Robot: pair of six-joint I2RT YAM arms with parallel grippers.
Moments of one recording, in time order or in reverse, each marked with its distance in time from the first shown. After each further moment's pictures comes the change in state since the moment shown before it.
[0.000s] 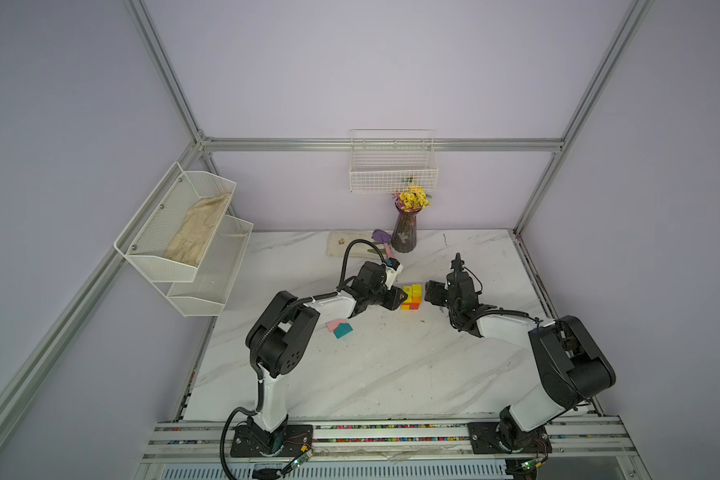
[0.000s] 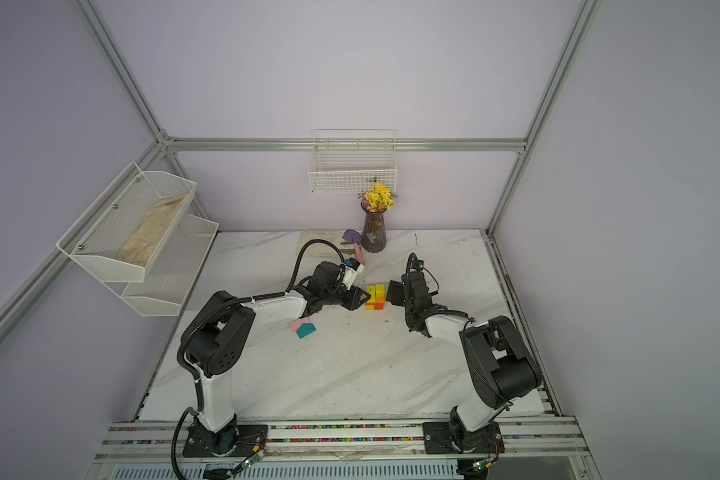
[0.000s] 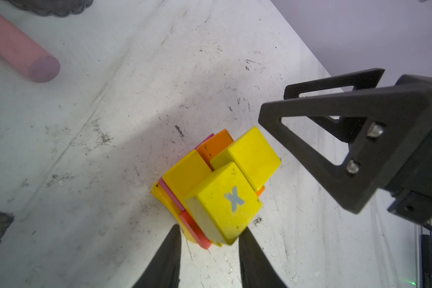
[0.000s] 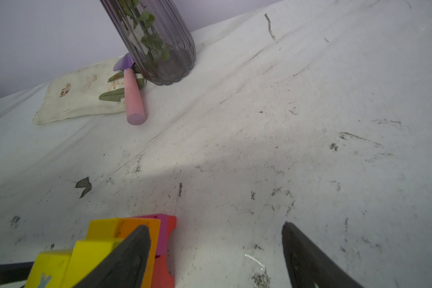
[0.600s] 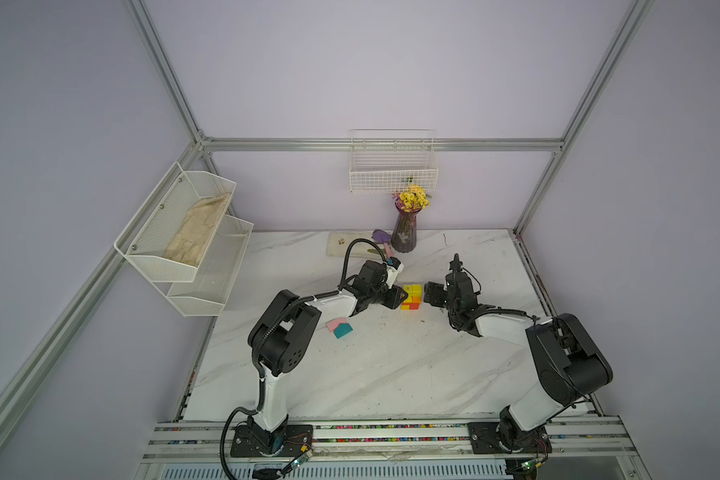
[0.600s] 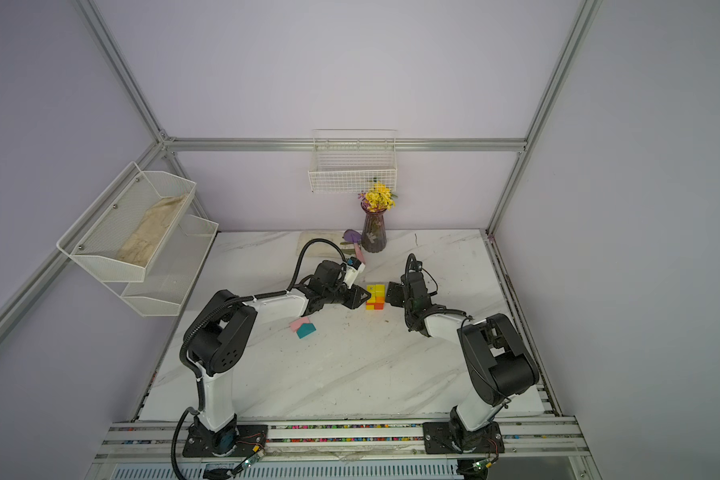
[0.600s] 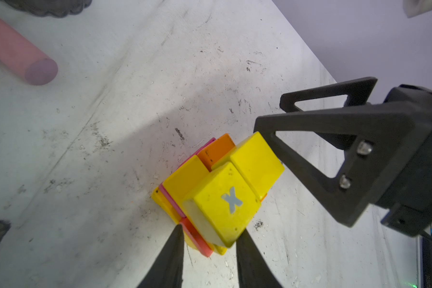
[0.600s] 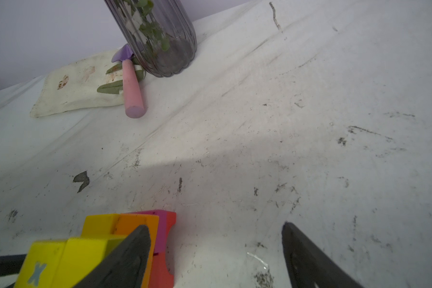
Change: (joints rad) left arm 0.000 0.017 0.031 -0.008 0.001 0.000; right arm 0.000 0.019 0.003 0.000 -0.017 0.000
